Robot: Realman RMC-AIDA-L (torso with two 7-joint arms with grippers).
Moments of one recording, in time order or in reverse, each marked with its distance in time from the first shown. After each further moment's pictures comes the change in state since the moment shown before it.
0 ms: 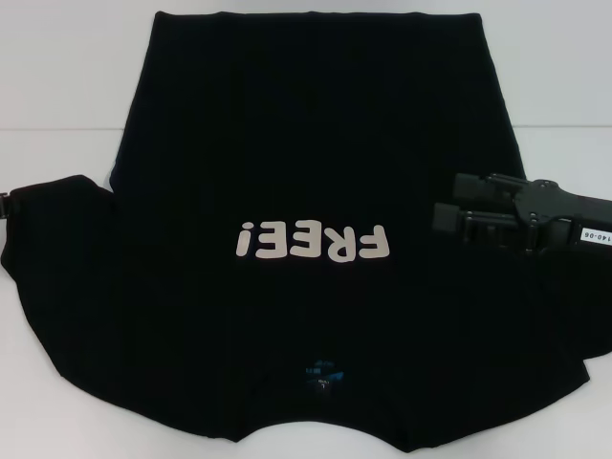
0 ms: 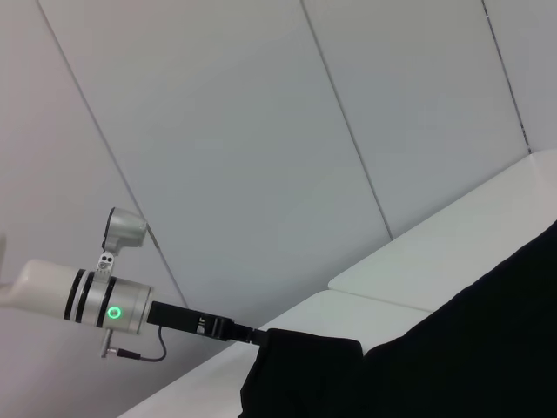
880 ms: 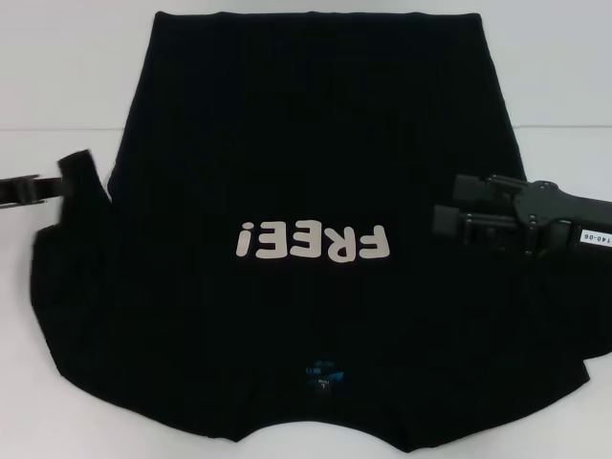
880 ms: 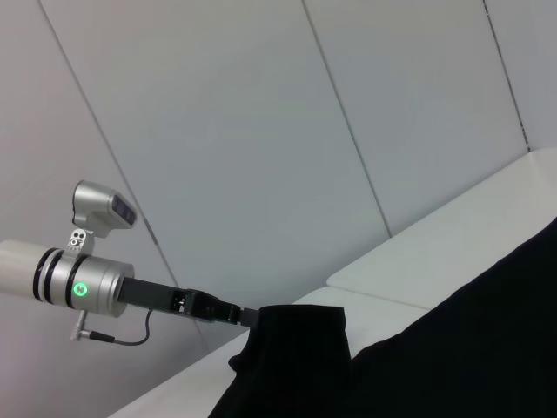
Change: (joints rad) left arm 0.019 -0.018 -0.046 0.126 -0.119 0.370 -0.008; right arm -0.002 -0.001 -0.006 0.000 0.000 0.004 -0.007
